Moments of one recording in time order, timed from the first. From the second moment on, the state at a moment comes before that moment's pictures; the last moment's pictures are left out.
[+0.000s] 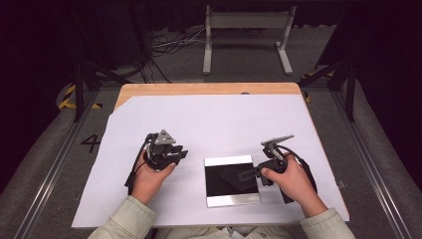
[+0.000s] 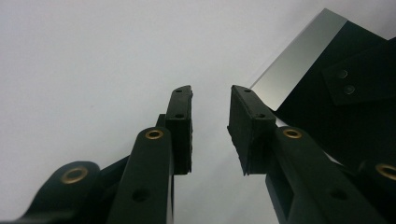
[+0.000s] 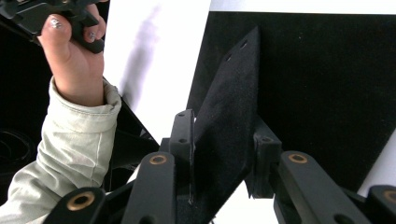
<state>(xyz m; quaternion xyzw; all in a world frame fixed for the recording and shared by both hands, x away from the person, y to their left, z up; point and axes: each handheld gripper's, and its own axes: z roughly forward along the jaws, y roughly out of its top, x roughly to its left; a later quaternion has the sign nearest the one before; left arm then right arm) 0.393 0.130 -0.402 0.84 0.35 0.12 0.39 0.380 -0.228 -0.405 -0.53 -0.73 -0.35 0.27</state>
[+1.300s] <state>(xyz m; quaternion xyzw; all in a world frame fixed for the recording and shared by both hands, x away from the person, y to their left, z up) 0.392 0.133 -0.400 0.84 0.35 0.13 0.40 0.369 -0.242 -0.370 -0.43 -0.73 -0.53 0.08</state>
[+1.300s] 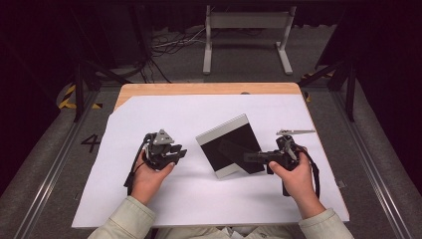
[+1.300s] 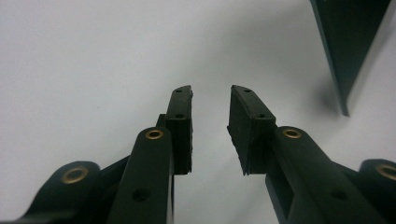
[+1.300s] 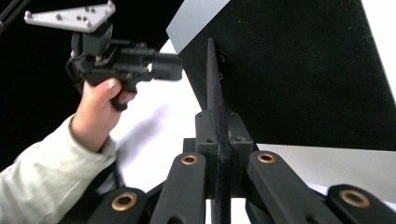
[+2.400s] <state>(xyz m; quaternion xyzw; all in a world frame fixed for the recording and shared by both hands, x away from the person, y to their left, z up) 0.393 0.141 -0.398 0.83 0.37 0.14 0.40 0.370 -0.233 -0.390 -0.27 -0.78 -0.56 -0.02</state>
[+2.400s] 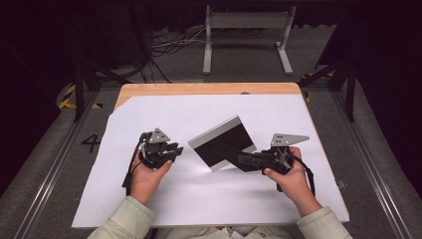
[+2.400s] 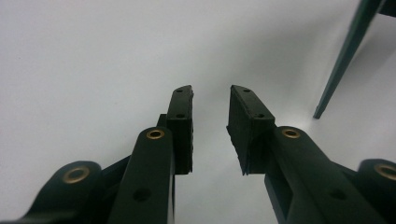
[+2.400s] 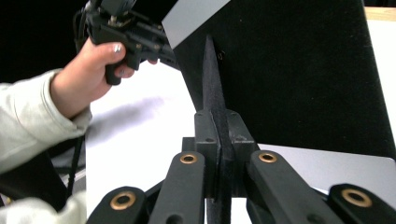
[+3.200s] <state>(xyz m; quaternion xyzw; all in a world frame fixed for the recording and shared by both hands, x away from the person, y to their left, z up) 0.393 0.141 -0.399 0.82 0.38 0.14 0.40 0.361 -0.255 -0.404 -0.26 -0.82 -0.50 -0.01</state>
